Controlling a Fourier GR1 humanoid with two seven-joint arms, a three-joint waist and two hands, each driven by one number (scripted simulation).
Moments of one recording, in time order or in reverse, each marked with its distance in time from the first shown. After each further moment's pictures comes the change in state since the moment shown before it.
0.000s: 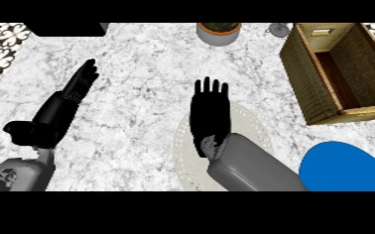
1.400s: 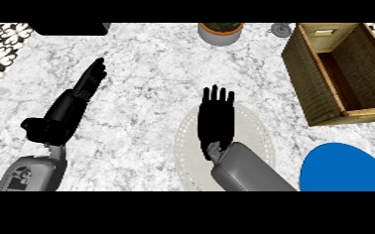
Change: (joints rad) left arm -0.014 -0.124 0.065 -0.007 -0.125 -0.062 0.042; right arm 0.137 0.057 -0.067 0.076 0.219 -0.035 -0.108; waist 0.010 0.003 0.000
